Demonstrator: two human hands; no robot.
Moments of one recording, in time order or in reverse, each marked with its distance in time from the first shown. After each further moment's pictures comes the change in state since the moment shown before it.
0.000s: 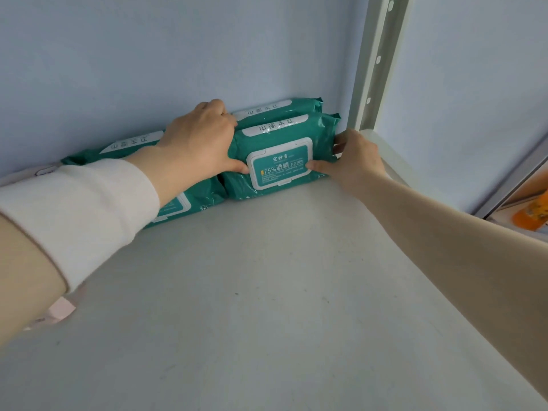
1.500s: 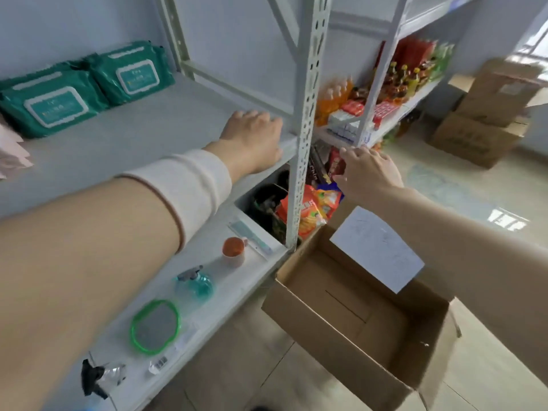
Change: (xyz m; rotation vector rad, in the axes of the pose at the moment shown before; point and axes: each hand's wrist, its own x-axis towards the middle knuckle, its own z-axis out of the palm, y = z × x) left_hand -0.373 0.265 -0.100 -0.056 0.085 0.582; right_hand -0.540 0.118 -0.151 -0.735 0.153 0.236
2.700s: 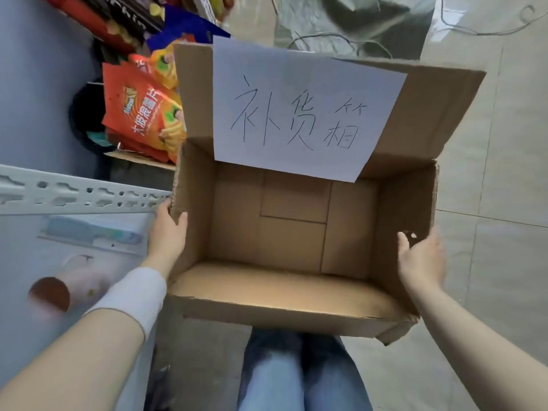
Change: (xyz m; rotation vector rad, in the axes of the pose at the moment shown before) left_hand 0.105 0.185 0.518 -0.627 -0.604 -0.427; right_hand -0.176 0.257 0.464 0.464 -0.244 1.569
